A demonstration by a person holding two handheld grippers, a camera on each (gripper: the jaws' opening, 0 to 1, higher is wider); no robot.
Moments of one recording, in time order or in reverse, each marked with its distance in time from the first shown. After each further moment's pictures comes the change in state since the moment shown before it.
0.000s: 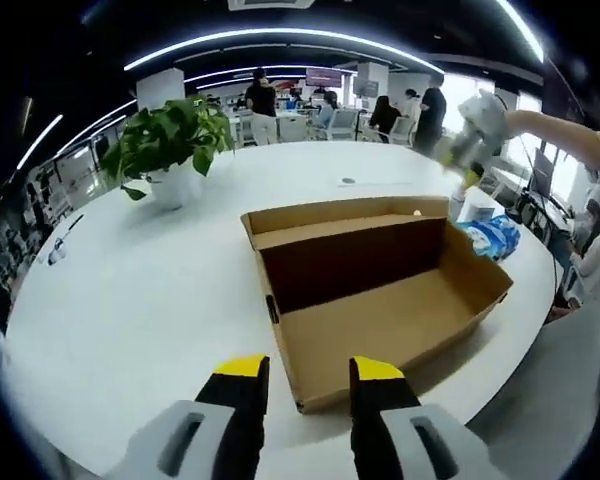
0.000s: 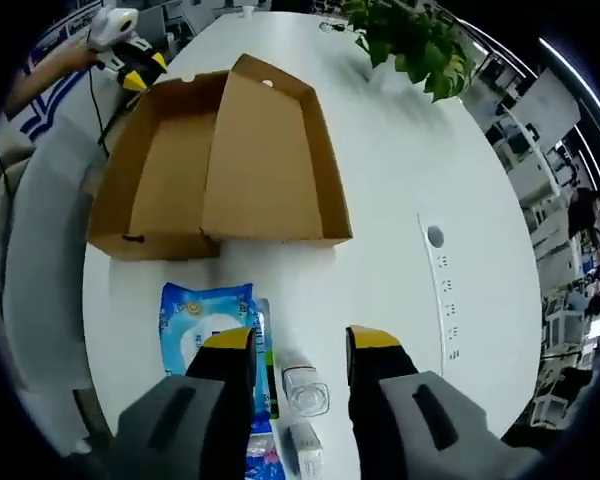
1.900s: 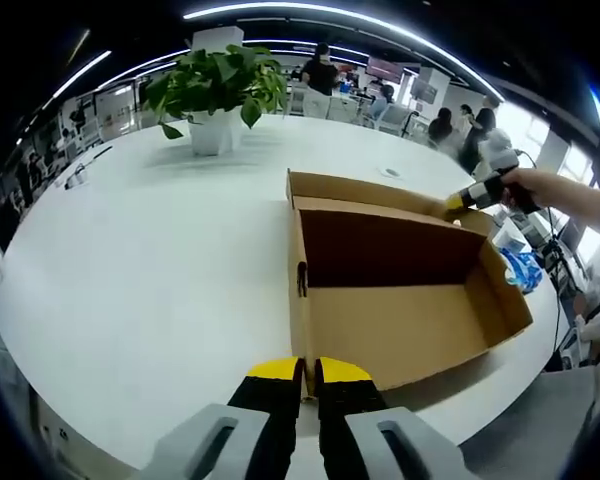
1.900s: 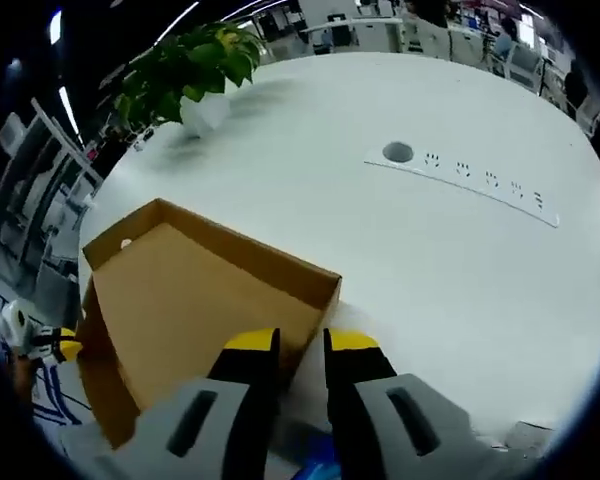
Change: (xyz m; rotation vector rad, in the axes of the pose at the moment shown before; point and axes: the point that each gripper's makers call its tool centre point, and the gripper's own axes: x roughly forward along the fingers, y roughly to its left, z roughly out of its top) left arm 0.014 0.012 -0.020 -0.236 0.065 0.049; right arm 0.108 -0.022 0.043 1.041 -0.217 -0.039
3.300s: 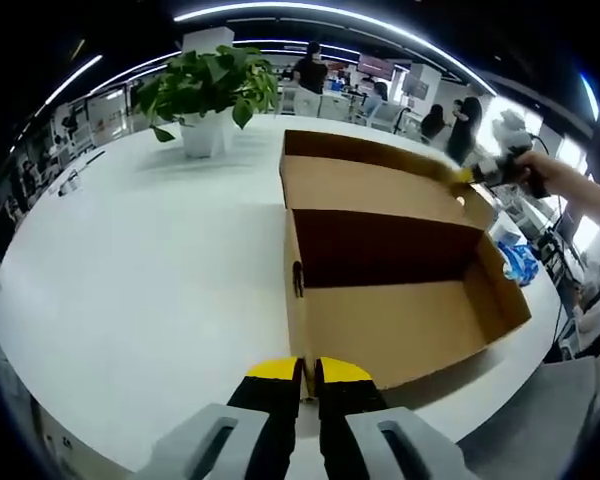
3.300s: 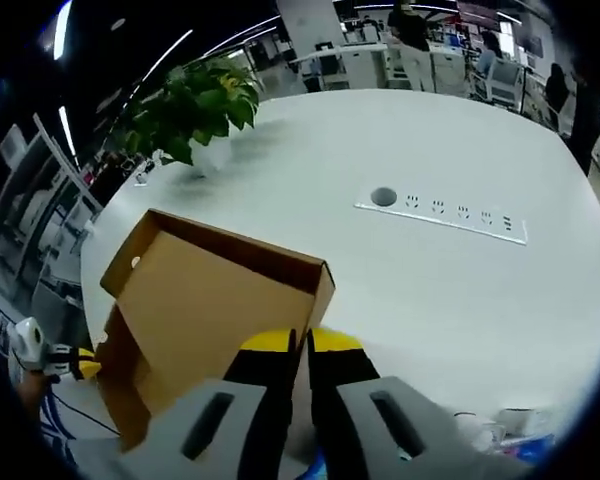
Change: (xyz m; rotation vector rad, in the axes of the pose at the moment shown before) left arm 0.000 -0.001 0.000 0.030 0.005 -0.017; right arm -0.064 0.020 0.029 -0.023 -0.161 -0.024
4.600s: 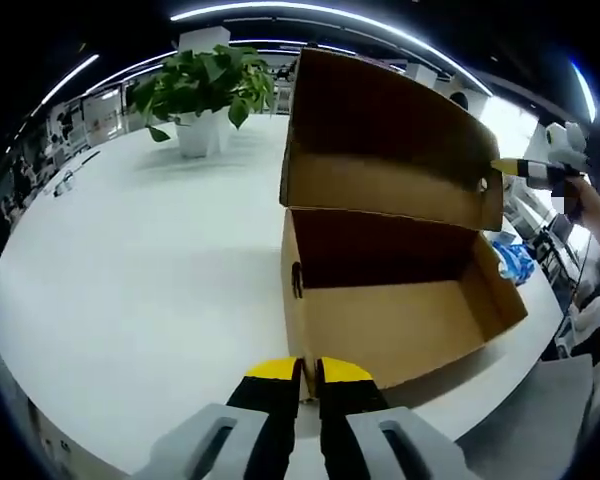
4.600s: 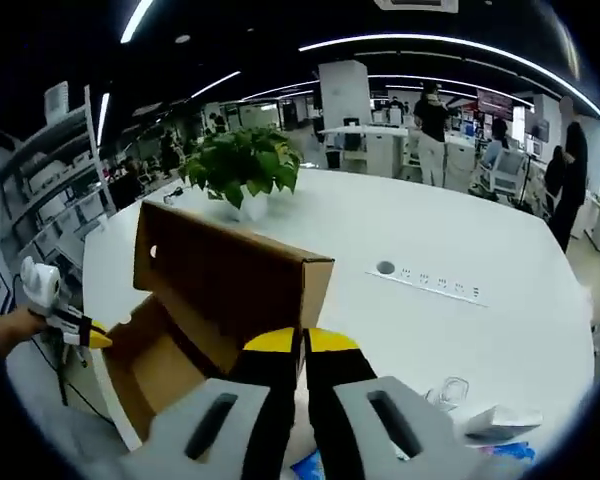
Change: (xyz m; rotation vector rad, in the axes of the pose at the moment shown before) left arm 0.000 -0.001 0.000 0.003 0.003 -0.026; right arm -0.088 0.053 -0.006 -0.226 -0.313 -0.034
